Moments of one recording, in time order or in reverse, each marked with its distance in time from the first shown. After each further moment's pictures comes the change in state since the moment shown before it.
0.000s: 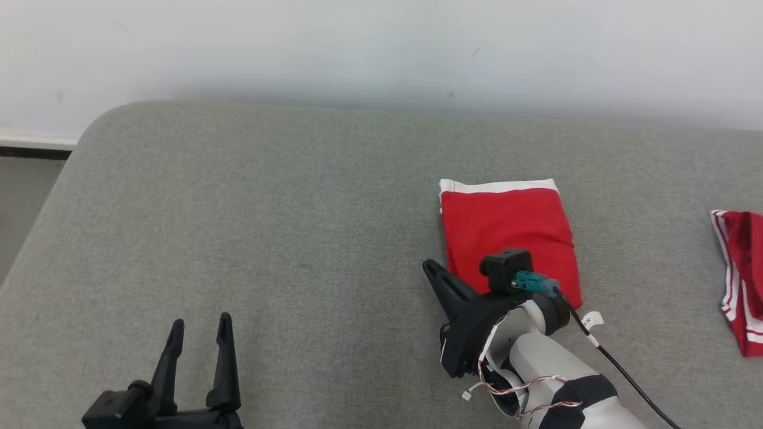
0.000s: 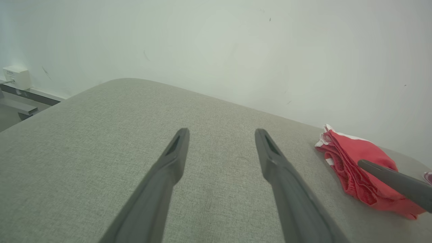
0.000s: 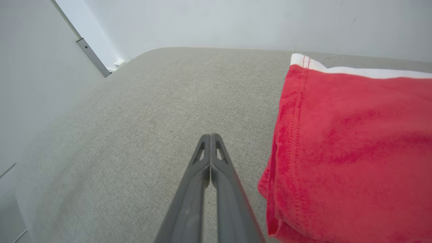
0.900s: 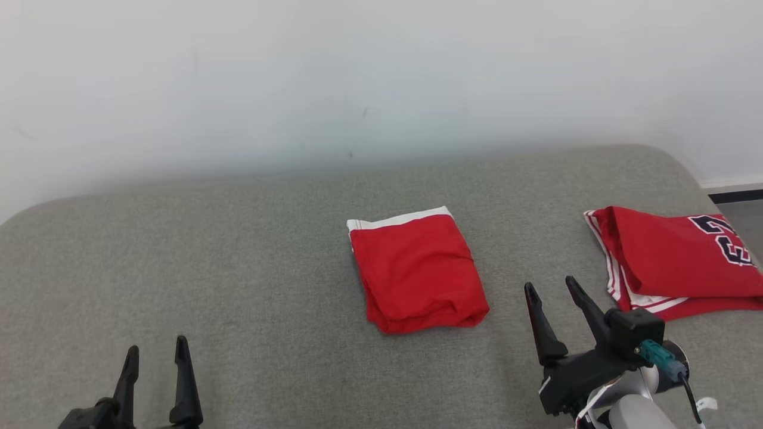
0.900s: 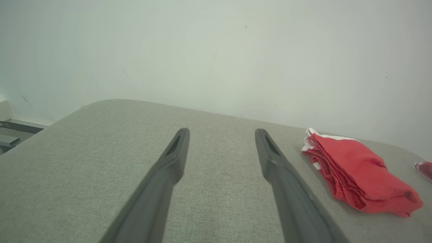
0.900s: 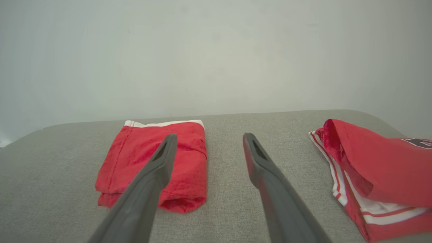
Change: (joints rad) left arm 0.025 0.001 0.126 0.074 0.084 0.025 0.000; right arm 0.366 -0.085 -0.468 -0.359 -0.314 0.000 -0.101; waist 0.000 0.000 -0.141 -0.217
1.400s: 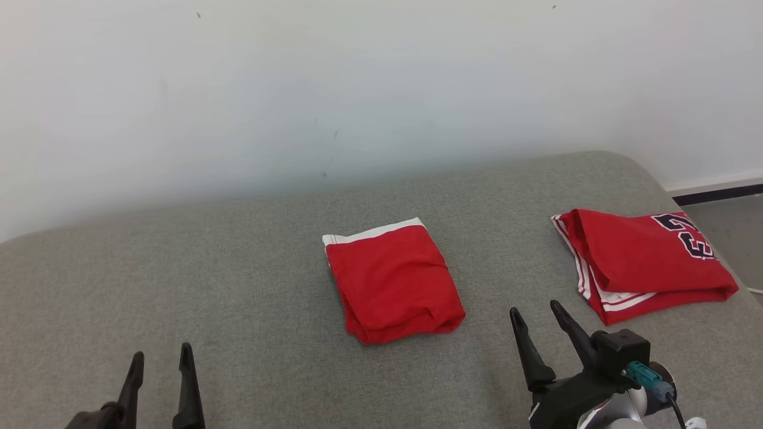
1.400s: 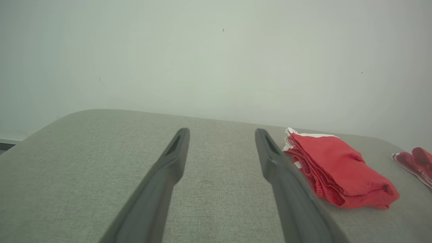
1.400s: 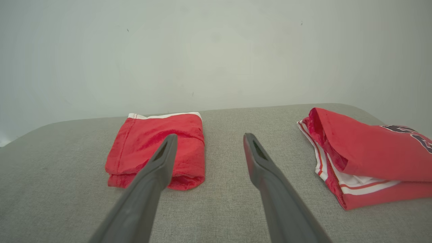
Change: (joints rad) left arm -0.006 -0.001 0.013 0.032 0.023 -0.034 0.000; right arm 0.078 0.014 0.024 -0.073 -0.016 0.000 0.035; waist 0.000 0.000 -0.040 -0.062
